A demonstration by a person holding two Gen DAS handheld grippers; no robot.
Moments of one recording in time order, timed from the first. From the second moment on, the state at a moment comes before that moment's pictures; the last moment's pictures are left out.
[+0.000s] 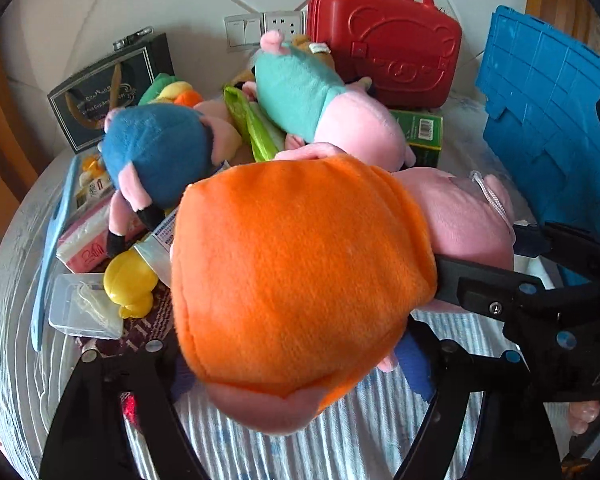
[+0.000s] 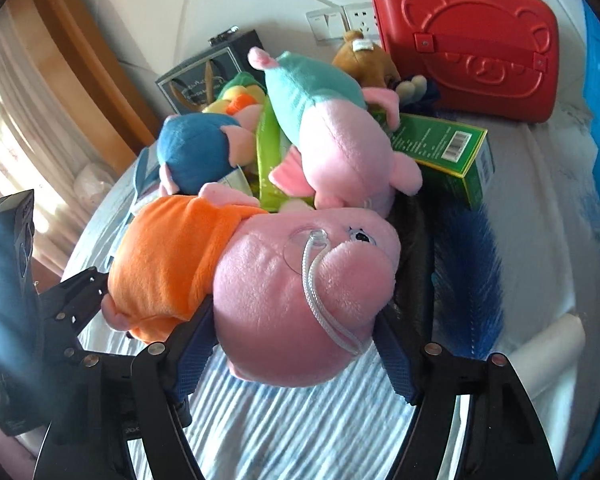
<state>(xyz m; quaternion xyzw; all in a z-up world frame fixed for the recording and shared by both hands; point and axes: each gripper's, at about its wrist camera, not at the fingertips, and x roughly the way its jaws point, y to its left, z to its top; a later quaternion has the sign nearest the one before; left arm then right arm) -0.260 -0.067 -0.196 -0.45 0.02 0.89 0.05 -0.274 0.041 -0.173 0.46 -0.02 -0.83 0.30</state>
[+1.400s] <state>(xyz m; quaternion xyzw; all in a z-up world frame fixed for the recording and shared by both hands) -0.140 0.320 0.057 -0.22 0.11 0.92 0.30 -0.059 0.407 0.076 0.18 -0.04 -0.98 0.05</state>
